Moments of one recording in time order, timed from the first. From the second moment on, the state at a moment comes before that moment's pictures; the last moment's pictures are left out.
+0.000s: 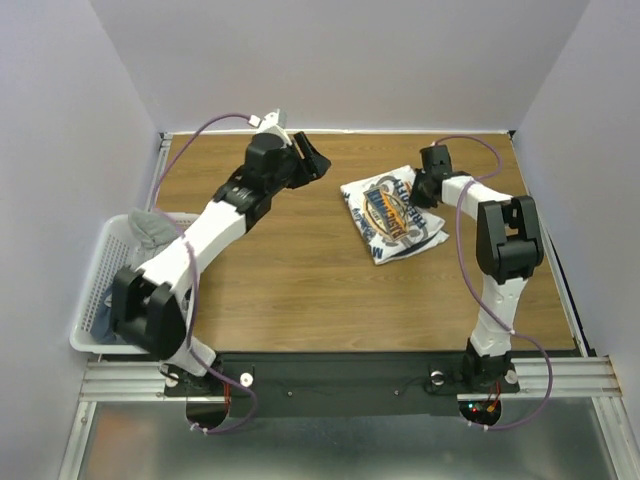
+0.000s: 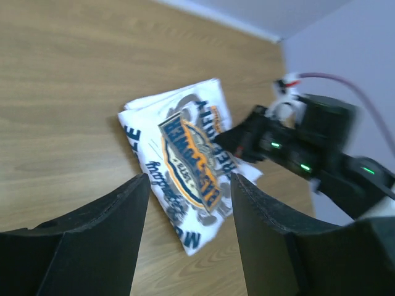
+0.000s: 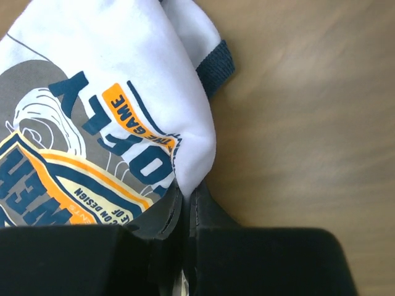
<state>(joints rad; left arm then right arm) -0.51 1.58 1.32 -0.11 0.03 -0.72 0.17 2.00 1.37 -0.28 0.10 0.42</state>
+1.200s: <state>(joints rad) -0.42 1.01 0.89 -0.28 0.04 -0.41 -0.19 2.60 2.23 -0.25 0.43 -0.01</state>
